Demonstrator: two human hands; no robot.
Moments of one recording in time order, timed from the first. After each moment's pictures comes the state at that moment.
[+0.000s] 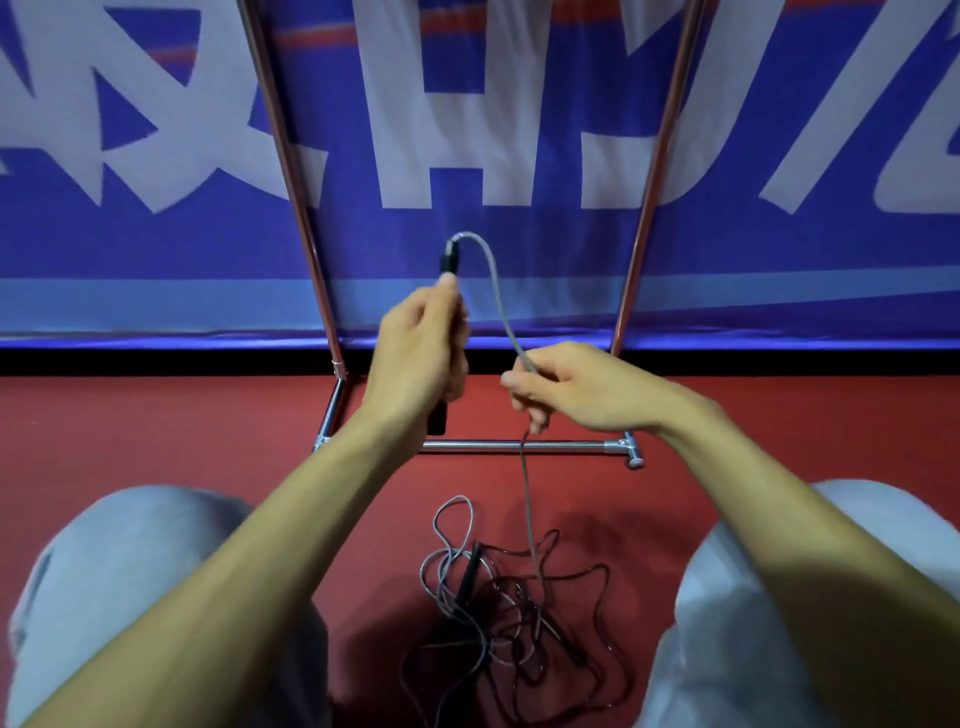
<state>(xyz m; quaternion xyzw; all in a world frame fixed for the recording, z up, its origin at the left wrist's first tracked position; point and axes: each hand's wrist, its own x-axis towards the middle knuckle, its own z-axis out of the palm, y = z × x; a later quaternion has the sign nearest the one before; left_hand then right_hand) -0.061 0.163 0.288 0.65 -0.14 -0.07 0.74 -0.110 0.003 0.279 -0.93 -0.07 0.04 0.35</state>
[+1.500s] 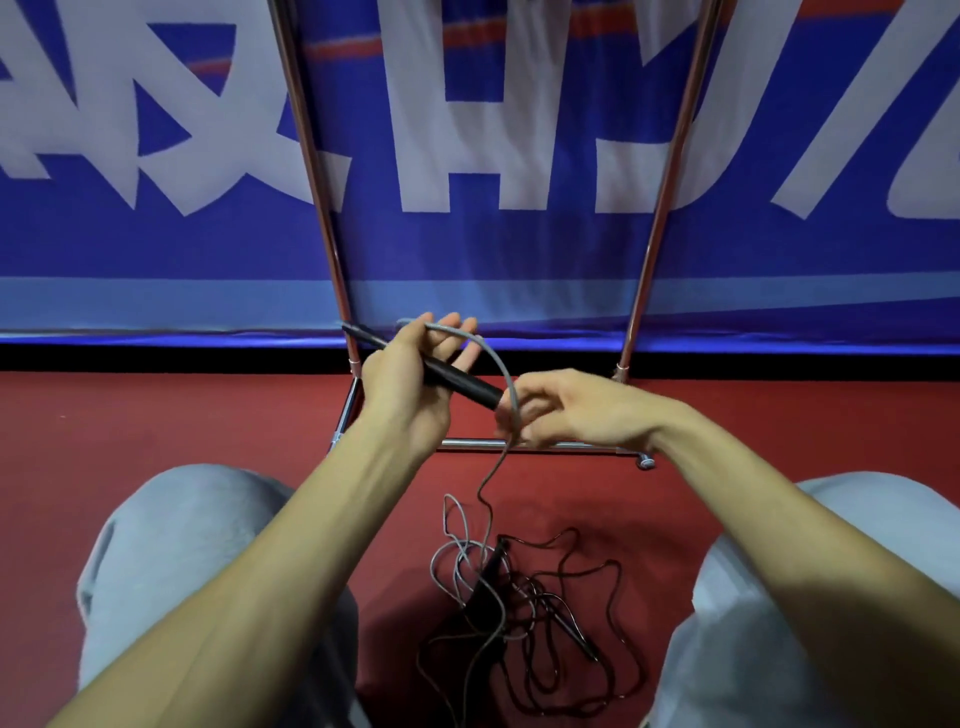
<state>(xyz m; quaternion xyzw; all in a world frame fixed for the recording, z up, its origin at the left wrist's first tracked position) -0.061 0.180 0.282 0.35 0.08 -0.15 0.92 -0.116 0.022 0.266 -0.84 -0.05 0.18 0.51</state>
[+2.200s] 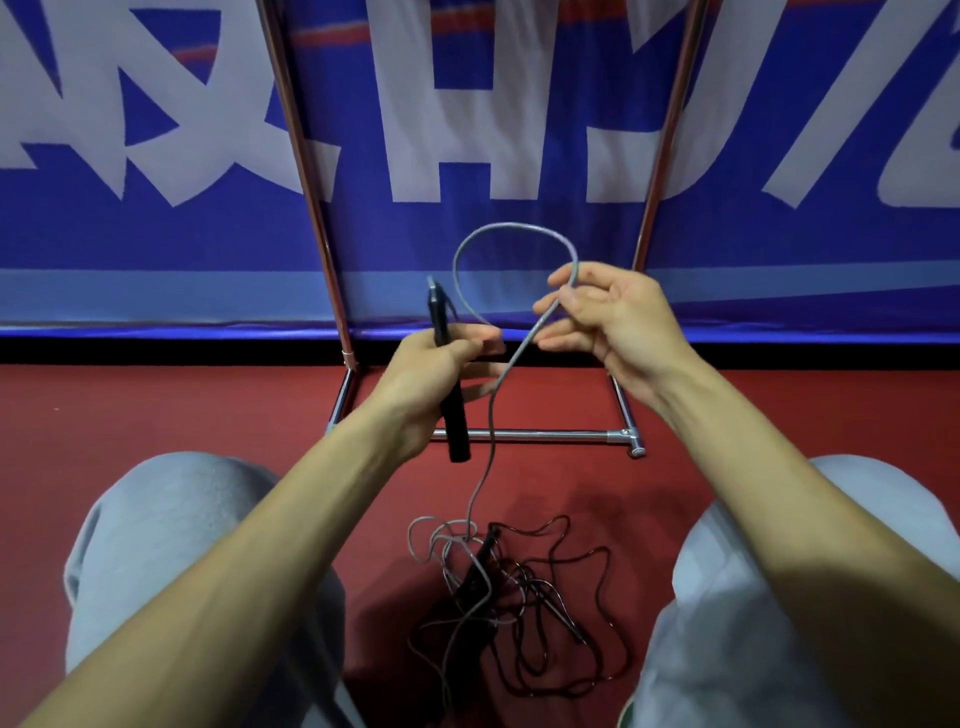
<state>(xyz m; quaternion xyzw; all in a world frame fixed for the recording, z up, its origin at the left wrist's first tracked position) -0.074 0.173 0.277 0.65 -0.08 -0.22 0.73 -0.118 0.006 0.300 -0.66 0.03 -0.14 0.74</state>
